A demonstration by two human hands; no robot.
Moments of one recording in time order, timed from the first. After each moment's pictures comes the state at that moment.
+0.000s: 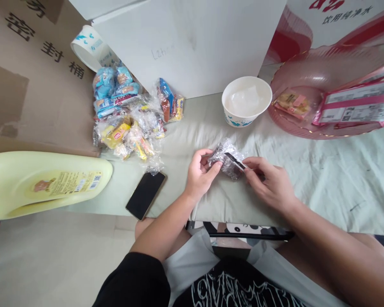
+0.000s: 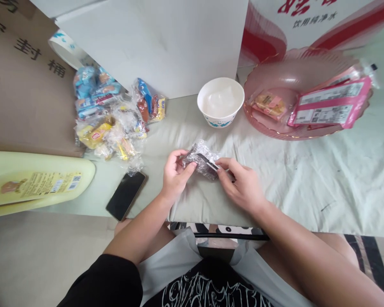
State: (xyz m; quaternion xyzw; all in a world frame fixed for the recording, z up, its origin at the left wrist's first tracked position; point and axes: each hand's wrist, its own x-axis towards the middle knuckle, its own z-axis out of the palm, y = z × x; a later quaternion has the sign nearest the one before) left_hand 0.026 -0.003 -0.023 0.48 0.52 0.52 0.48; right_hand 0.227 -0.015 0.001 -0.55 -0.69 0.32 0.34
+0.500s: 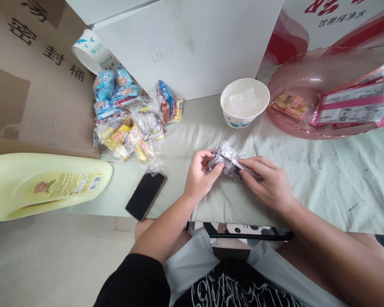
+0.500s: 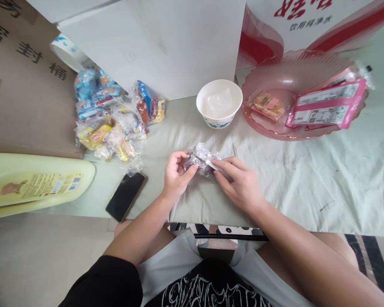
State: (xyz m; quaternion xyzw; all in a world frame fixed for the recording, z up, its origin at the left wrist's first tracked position) left_hand 0.028 -0.004 -0.028 0.50 0.51 0.51 0.48; right_hand 0.225 -0.013 0.000 -0.52 -0.72 0.28 0.37
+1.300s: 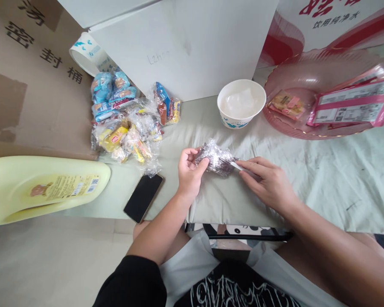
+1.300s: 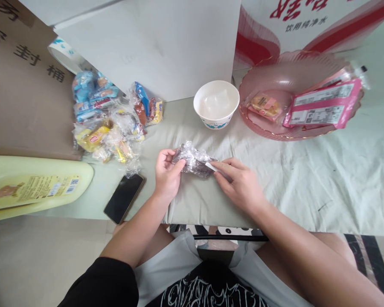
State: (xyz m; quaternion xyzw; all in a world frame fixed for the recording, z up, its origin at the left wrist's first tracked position) left_hand 0.020 0.006 -0.023 0.38 0.55 0.56 0.48; right_hand 0.234 -0.012 0.002 -0.53 -0.73 0.30 0.32
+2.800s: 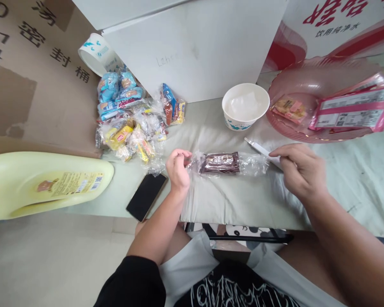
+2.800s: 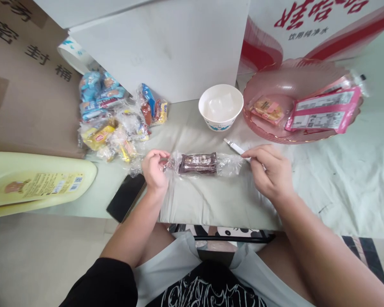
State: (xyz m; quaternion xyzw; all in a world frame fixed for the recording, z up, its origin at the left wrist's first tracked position) left_hand -0.011 0.015 -0.006 0.39 0.64 0.58 0.33; right_hand 0.278 0.017 0.002 -0.47 -0.77 0.12 0.41
